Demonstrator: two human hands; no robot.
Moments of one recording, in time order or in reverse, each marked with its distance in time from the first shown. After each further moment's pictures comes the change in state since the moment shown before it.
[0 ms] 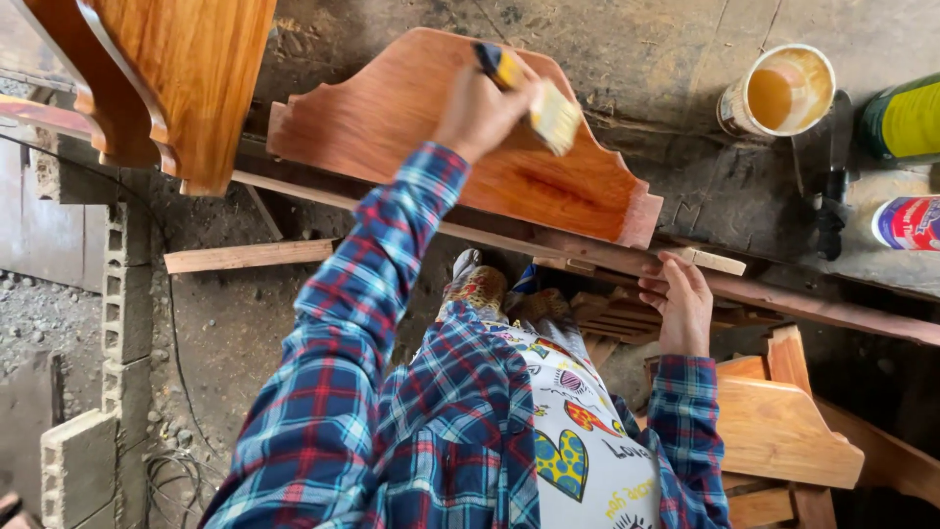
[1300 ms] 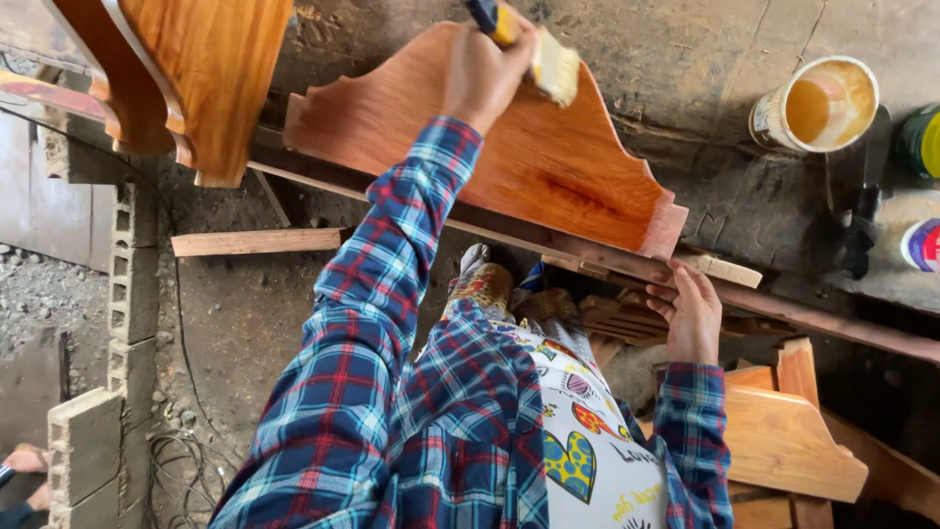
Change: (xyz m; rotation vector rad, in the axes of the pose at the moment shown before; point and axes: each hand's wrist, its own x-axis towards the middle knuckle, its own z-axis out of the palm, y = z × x) left_hand 0.040 -0.026 -0.017 0.019 0.333 0.039; right_hand 0.006 0.005 0.012 -0.003 0.029 0.072
